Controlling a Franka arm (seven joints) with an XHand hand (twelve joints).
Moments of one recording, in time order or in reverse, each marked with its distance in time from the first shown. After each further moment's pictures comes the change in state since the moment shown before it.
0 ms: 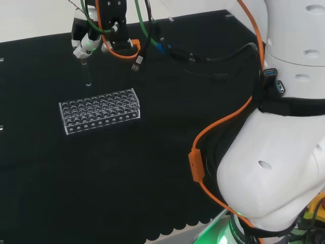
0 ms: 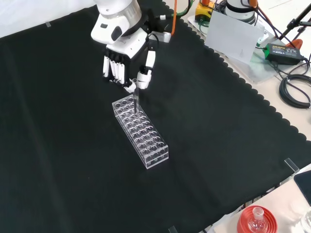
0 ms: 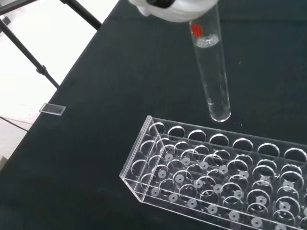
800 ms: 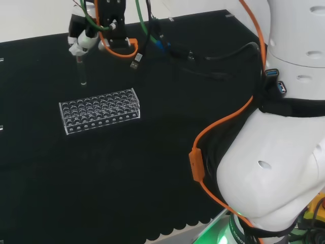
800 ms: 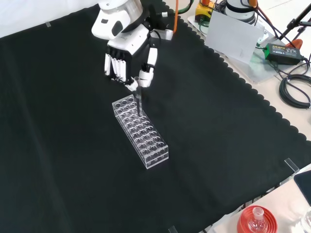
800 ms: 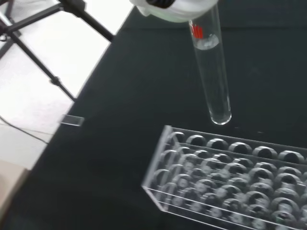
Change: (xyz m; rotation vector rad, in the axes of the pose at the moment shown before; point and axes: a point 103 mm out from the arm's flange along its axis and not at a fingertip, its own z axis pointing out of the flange) arm 0.017 0.004 -0.004 -0.016 0.048 -0.023
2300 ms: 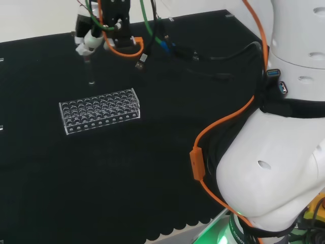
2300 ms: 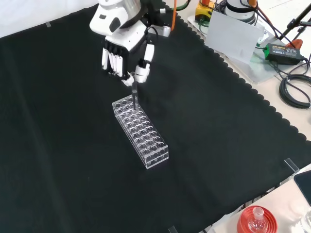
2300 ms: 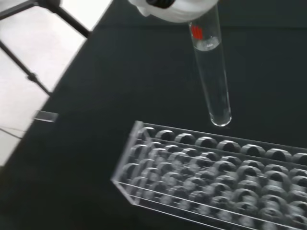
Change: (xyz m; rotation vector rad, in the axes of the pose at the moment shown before) arm -0.015 -0.008 -0.002 0.006 -0.040 0.036
